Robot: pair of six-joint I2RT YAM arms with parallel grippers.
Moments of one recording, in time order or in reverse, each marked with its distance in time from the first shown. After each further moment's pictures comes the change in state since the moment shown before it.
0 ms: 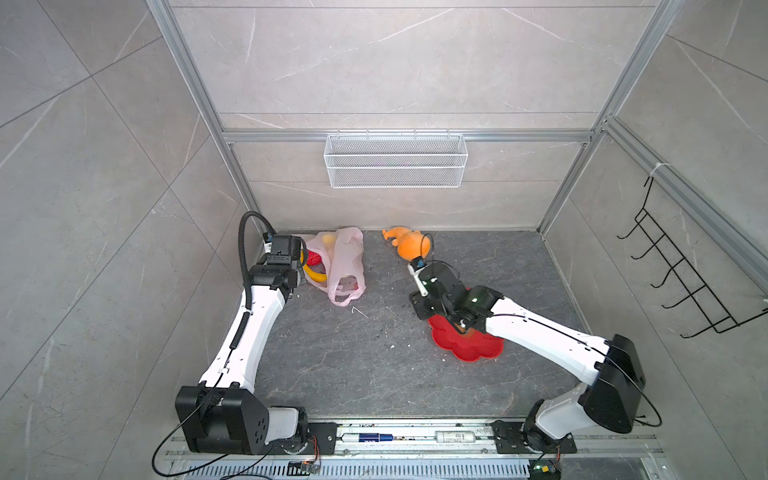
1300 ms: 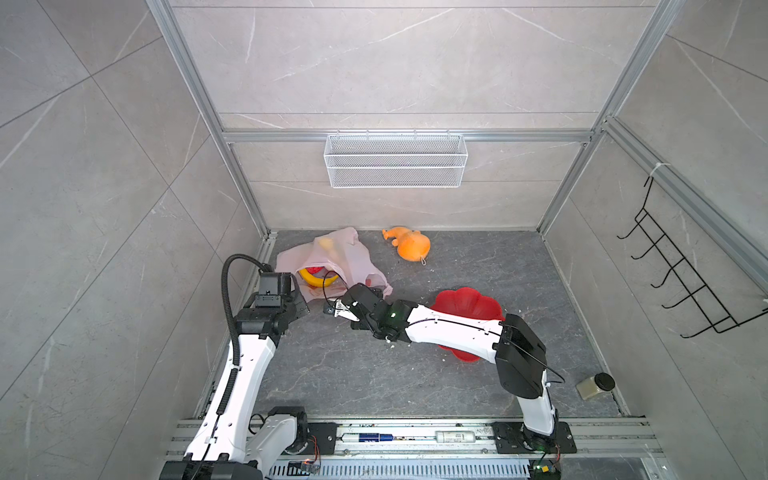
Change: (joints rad) left arm 0.027 -0.324 -0.297 -0.032 0.277 -0.117; right arm 0.210 0.470 0.373 0.114 0.226 -0.830
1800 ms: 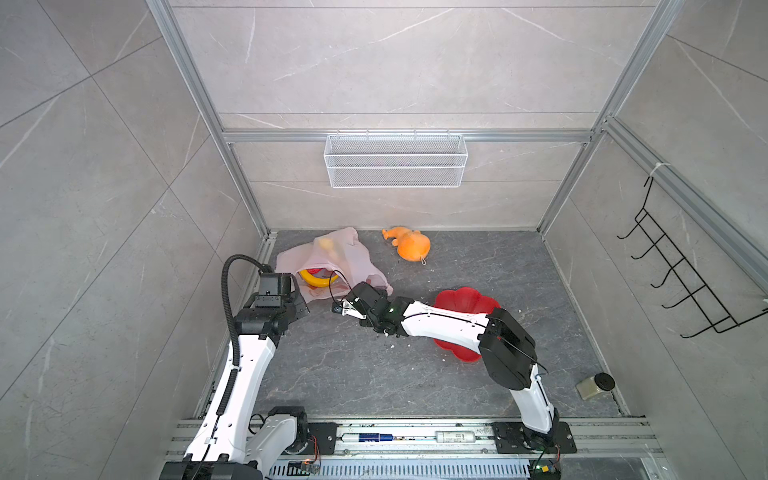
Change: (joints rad) left arm 0.000 -0.005 0.000 -0.013 -0.003 0.000; right arm -0.055 0.096 -0.005 -0.003 0.010 -0.052
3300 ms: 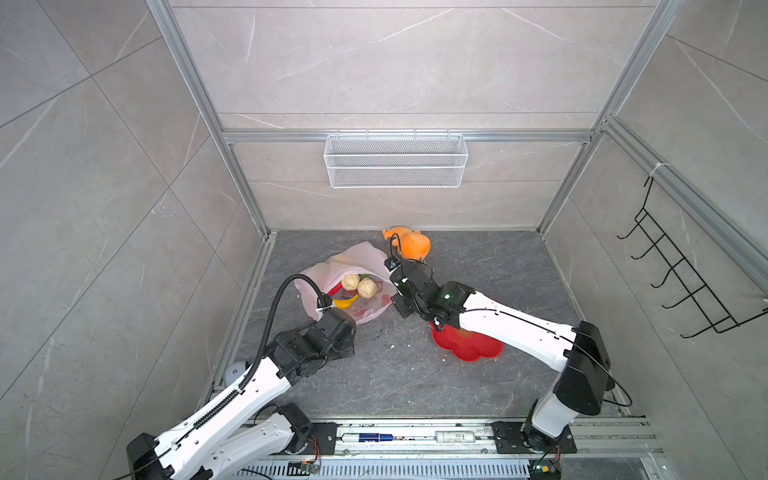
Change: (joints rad) left arm -0.785 -0.110 -0.109 -0.165 -0.151 -0.431; right arm -0.095 -0.476 -0.243 -0.216 -0.087 0.856
